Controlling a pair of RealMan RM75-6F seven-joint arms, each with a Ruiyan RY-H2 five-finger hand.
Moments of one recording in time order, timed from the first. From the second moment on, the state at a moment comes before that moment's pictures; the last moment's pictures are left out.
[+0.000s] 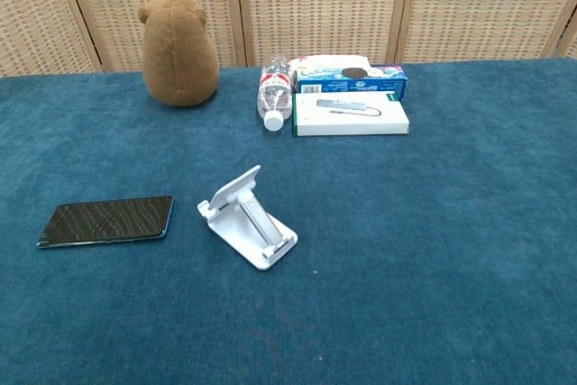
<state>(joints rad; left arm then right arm) -0.20 -1.12 -0.03 -1.80 1.42 1.28 0.21 0.06 -1.12 0.08 -1.54 -1.54 1.56 0.00</state>
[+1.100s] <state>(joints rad) -0.54 -1.58 -0.16 -1.59 0.78 1.08 0.61 0.07 -1.11 0.09 -1.53 -1.50 1.50 0.05</state>
